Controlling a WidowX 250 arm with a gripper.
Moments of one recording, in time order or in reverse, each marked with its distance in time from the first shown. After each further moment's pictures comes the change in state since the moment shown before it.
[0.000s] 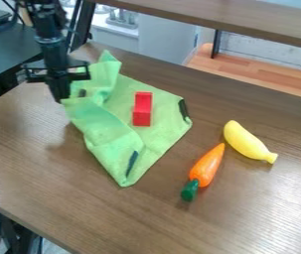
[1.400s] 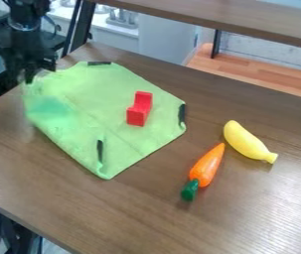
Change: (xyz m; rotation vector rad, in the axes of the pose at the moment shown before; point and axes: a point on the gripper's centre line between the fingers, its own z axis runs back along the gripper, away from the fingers) arm 0.014 0.048 0.038 0.306 -0.233 -0.206
